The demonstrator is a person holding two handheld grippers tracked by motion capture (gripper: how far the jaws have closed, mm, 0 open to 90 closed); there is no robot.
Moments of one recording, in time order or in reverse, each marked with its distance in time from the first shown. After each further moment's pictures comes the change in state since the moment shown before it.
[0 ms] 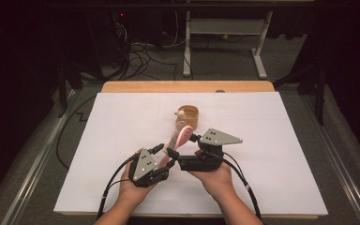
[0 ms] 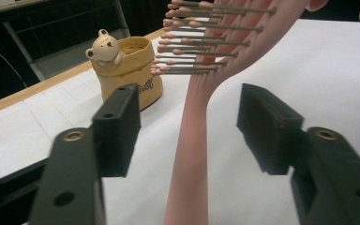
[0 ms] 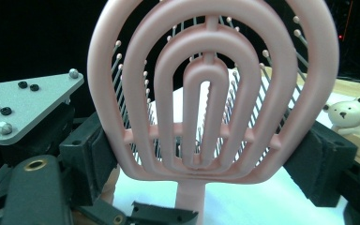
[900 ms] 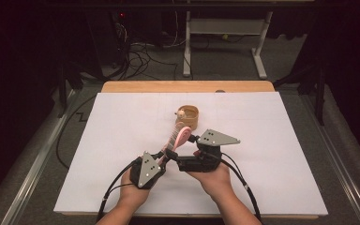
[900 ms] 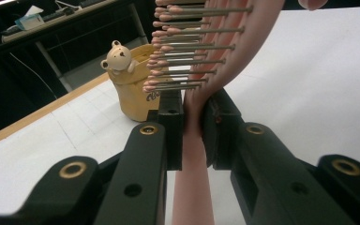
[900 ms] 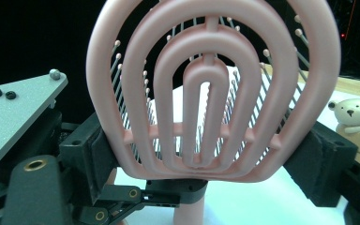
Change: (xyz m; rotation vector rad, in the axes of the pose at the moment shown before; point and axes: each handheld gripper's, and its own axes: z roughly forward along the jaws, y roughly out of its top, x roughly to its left) left arm -0.010 -0.001 0.000 -0.008 0.089 0.083; right arm 0.001 -0.002 0.004 0.007 0.004 -0.006
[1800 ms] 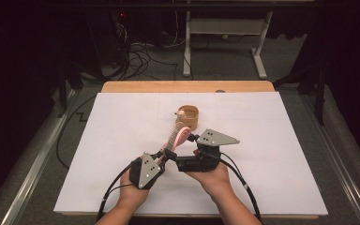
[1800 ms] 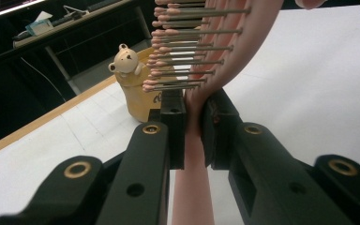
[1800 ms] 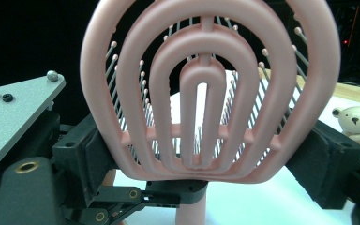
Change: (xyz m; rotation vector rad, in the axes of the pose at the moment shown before) left arm -0.001 0.000 -0.001 -0.008 0.032 0.020; right arm 0.000 0.000 0.002 -0.018 0.012 -0.012
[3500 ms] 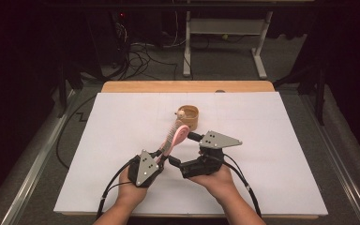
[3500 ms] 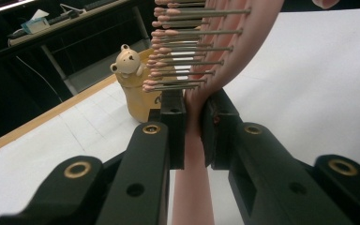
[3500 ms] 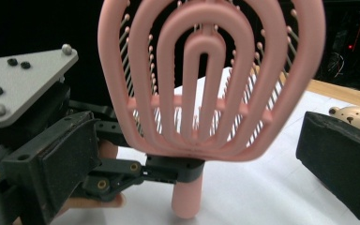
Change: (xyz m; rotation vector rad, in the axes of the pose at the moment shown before) left arm 0.006 0.001 0.000 -0.001 -0.017 -0.008; right arm -0.002 -0.002 -0.008 0.021 0.017 -0.054
